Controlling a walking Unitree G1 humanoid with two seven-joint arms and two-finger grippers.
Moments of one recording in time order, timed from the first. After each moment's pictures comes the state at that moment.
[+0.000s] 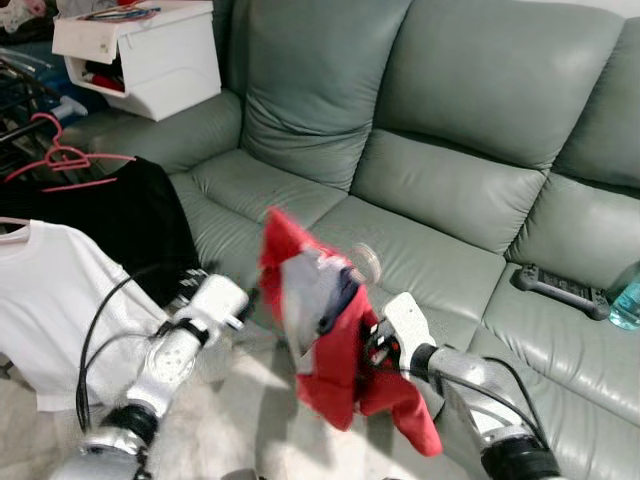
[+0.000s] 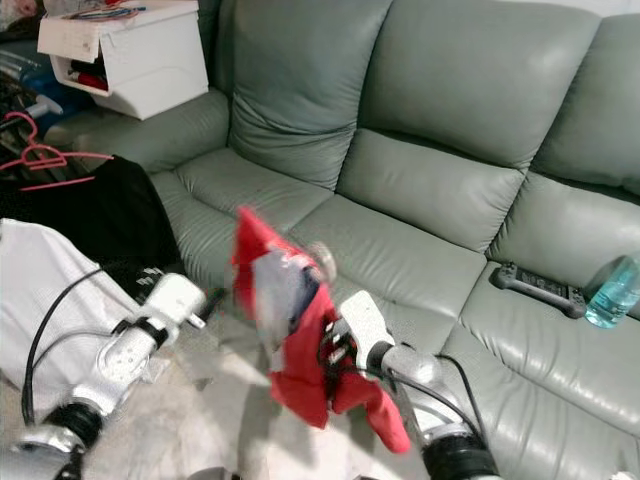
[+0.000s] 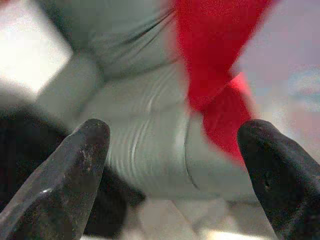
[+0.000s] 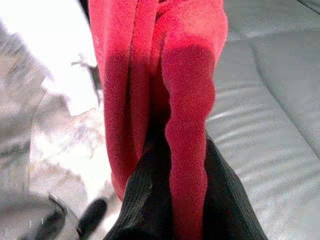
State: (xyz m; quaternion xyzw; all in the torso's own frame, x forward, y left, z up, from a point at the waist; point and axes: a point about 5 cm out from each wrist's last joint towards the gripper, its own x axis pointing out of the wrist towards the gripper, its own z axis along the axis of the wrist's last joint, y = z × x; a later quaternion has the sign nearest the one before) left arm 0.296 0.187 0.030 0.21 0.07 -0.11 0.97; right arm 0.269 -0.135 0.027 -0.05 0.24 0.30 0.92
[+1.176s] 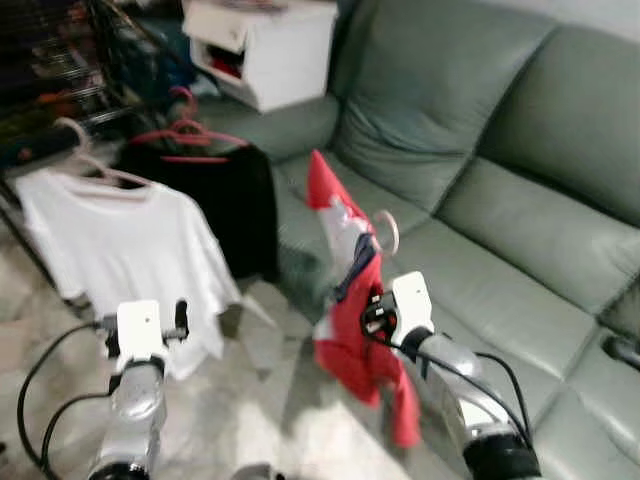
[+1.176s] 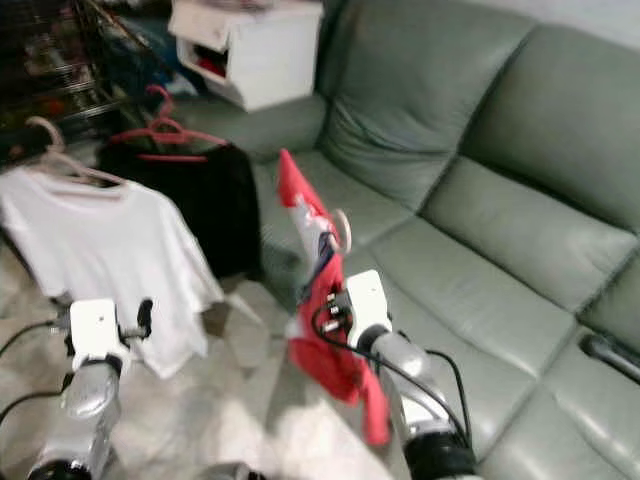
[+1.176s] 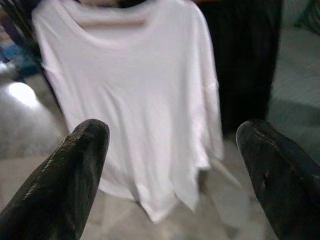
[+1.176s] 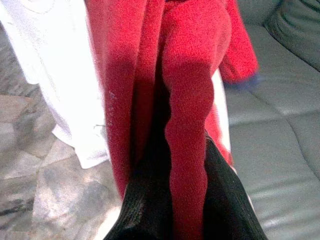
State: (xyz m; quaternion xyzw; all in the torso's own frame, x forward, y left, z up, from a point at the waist) left arm 0.259 0.224 0.025 0.07 0.10 0.13 0.98; right arm 0.283 -0.127 0.049 -0.01 0.15 0.23 0.96
